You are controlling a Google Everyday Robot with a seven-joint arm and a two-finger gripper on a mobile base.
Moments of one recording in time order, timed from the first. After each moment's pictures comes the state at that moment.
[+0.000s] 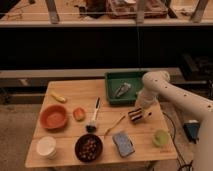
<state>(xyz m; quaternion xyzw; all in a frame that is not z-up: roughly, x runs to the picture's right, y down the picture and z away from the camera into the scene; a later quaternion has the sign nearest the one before) 0.198 0.128 0.861 -0.33 -0.16 -0.22 0.91</state>
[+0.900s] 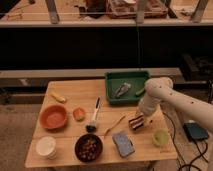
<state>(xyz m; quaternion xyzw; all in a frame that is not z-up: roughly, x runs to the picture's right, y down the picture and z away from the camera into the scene) 0.221 0.169 0.829 -0.34 -0.18 -0.22 0.90</state>
